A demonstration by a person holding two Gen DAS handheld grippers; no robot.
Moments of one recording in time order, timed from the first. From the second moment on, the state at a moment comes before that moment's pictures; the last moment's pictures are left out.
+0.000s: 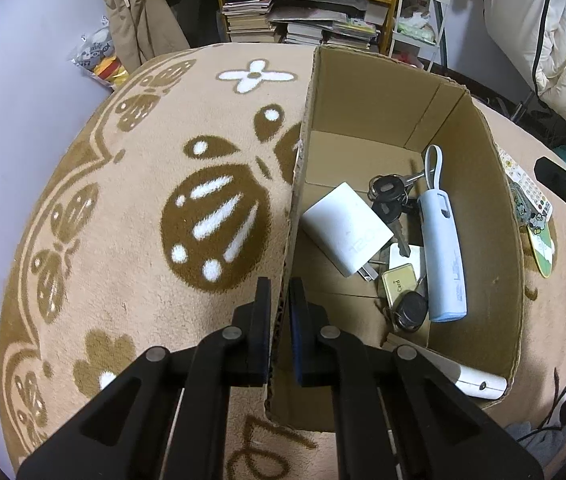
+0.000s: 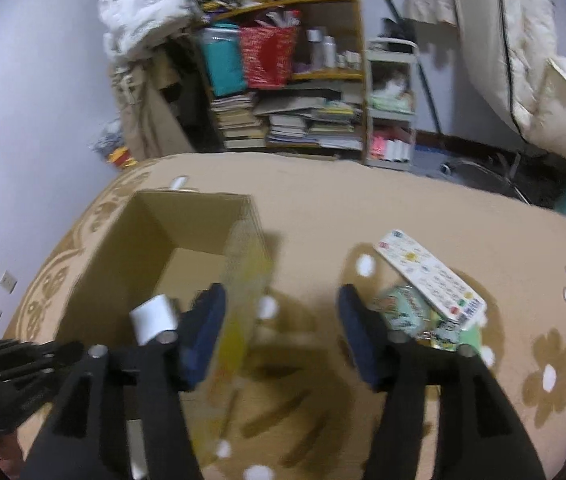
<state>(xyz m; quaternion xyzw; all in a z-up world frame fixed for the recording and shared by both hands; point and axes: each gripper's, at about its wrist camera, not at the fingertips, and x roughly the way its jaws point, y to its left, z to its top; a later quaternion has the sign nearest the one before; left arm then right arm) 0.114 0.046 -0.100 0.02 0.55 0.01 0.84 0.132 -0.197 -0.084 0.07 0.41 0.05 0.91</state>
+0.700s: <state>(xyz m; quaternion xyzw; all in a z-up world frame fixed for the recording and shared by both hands) 0.114 0.046 -0.101 0.02 0.55 0.01 0.84 0.169 -0.271 -0.168 0.15 0.47 -0.01 0.87</state>
